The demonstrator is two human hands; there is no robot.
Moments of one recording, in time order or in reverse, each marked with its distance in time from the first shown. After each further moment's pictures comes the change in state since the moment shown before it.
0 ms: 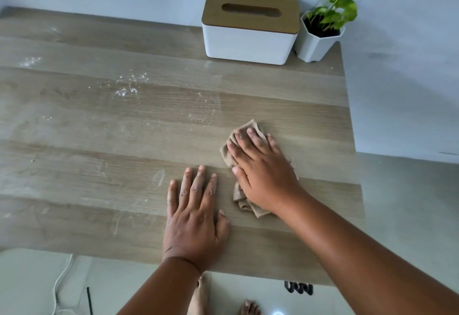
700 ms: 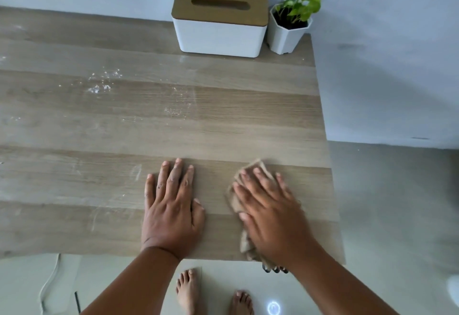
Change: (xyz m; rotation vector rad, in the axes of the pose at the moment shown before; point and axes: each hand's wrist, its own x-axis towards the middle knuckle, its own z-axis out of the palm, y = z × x) left_hand 0.000 0.000 0.004 -0.017 0.043 0.013; right_hand -0.131 0.001 0.026 0.005 0.026 0.052
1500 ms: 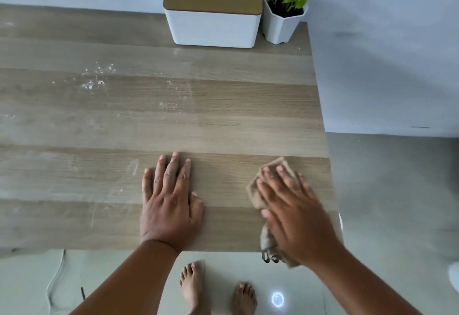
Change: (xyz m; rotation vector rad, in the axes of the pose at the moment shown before) left_hand 0.000 0.003 -0.002 -0.002 0.001 -0.015; right_hand -0.036 0.029 0.001 0.019 0.020 0.037
